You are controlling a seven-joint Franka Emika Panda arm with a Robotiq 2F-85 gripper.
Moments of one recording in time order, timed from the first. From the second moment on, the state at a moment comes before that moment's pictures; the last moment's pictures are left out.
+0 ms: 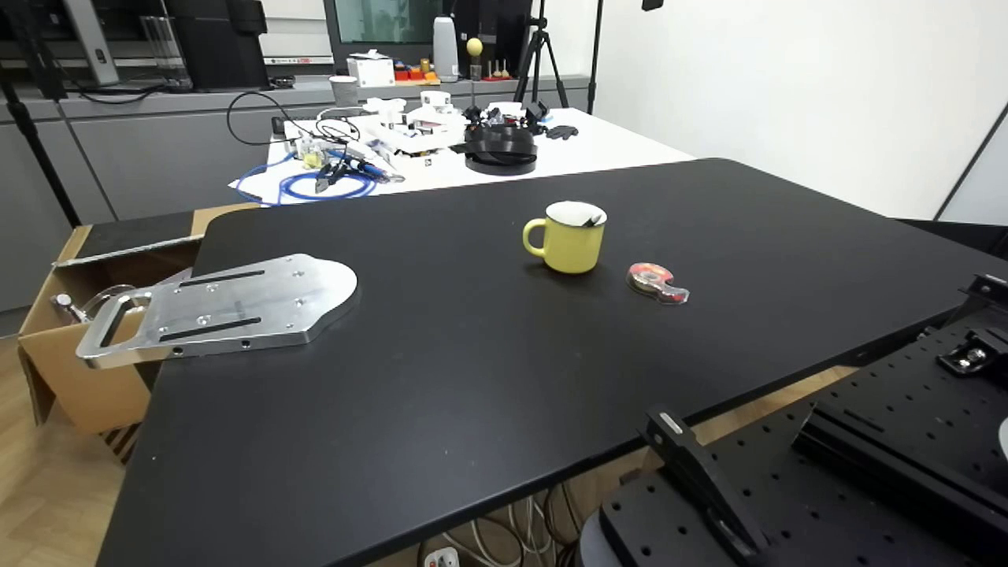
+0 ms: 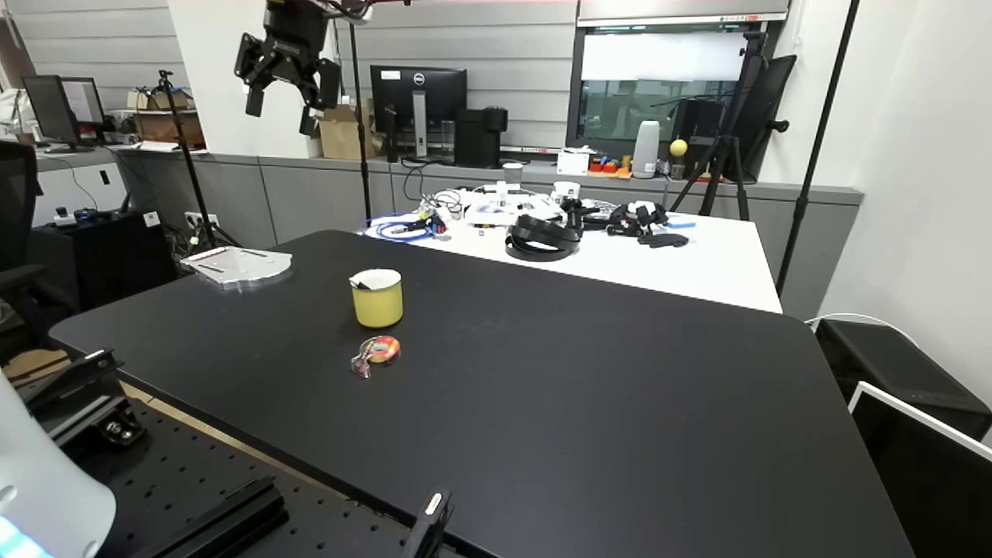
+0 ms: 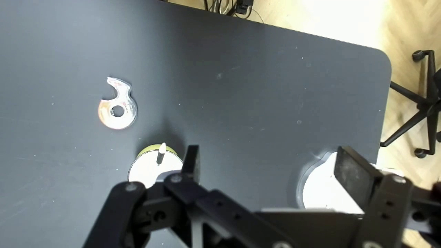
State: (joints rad) arm 0.10 -0.10 0.06 -2.18 0.28 1.86 -0.08
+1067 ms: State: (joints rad) arm -0.02 0.54 0.03 -1.56 0.29 1.53 -0.11
